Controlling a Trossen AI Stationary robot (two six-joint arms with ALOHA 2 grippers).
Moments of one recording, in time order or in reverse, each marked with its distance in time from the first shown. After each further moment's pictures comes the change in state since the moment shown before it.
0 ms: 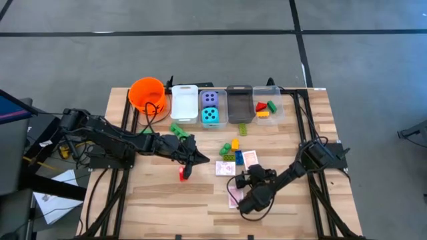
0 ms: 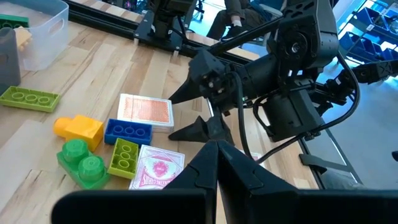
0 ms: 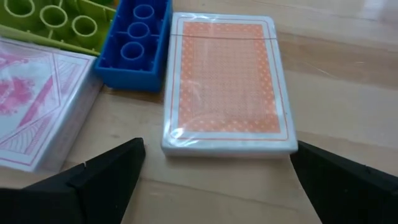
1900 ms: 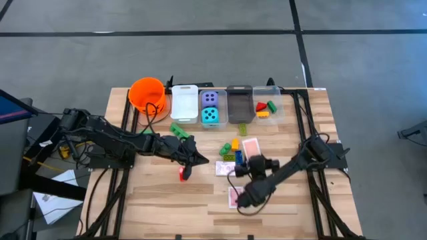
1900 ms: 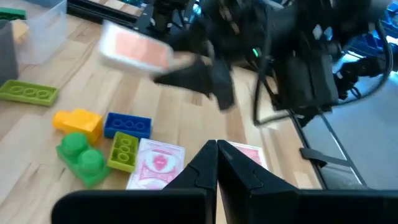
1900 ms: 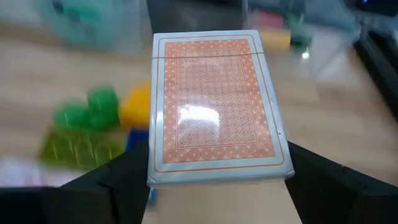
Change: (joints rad) left arm -0.009 0.000 0.000 -0.020 0.000 0.000; right arm -0.060 -0.047 0.183 -0.472 0.183 0.110
